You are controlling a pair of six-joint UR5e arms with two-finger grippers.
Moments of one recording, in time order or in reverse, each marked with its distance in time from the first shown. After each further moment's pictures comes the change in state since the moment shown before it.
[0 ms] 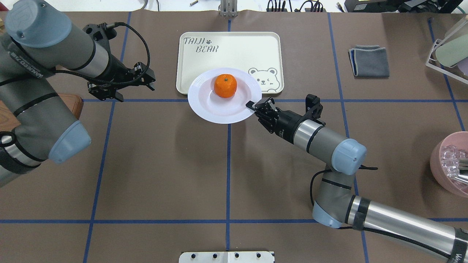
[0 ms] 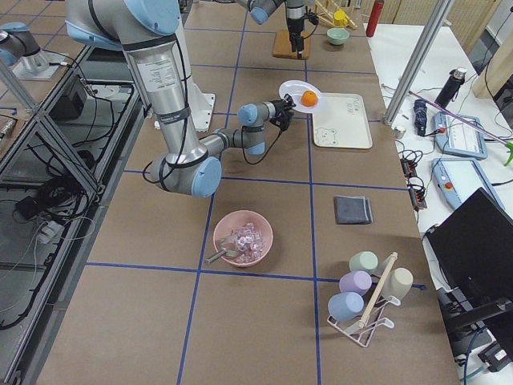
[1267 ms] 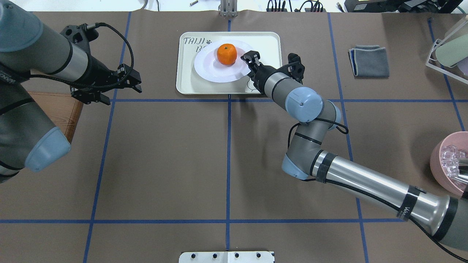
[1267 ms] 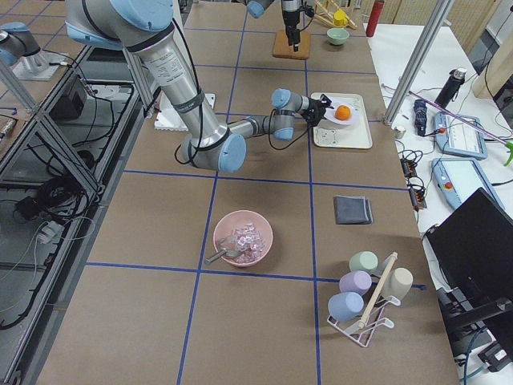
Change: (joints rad) left arm -0.022 0.065 -0.079 0.002 -0.015 -0.005; right arm 0.144 0.210 -0.184 -0.297 0.021 0.081
